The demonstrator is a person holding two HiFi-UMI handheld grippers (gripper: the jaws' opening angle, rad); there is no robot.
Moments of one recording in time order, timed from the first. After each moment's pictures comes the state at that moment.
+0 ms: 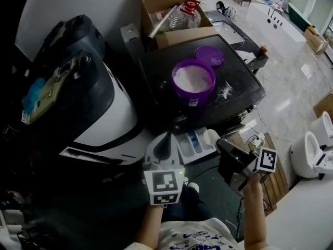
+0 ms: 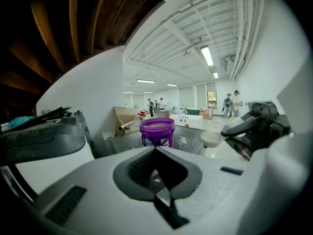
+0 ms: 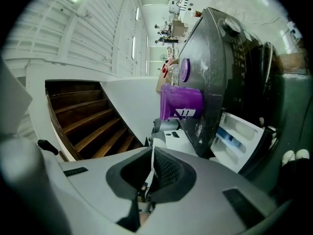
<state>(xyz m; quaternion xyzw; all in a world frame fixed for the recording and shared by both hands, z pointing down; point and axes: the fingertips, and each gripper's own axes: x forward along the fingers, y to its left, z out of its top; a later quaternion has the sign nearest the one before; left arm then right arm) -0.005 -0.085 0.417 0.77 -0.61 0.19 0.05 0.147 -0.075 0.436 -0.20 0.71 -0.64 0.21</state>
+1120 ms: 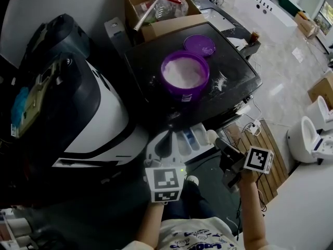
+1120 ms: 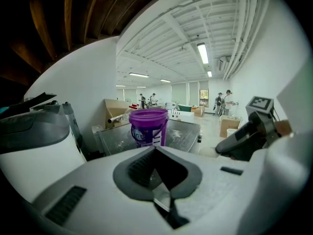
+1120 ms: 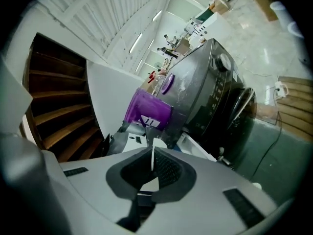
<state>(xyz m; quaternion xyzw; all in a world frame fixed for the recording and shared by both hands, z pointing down) 0.013 -0.108 0.458 0.80 -0.56 0.21 0.08 0.175 -0.084 0.520 -0.41 0.70 -0.58 0.05</state>
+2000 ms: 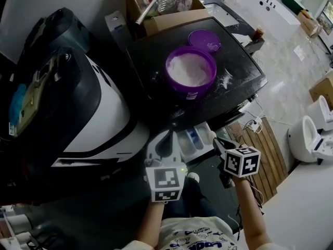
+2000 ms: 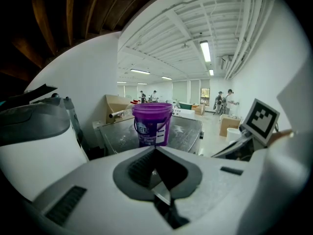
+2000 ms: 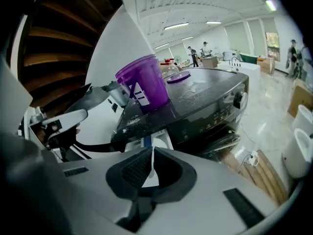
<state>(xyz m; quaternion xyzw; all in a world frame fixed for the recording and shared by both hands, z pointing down) -0.001 -0.113 0.477 0.79 -0.56 0.22 0.10 0.152 -0.096 0.573 -0.46 0.77 -0.39 -0.20</state>
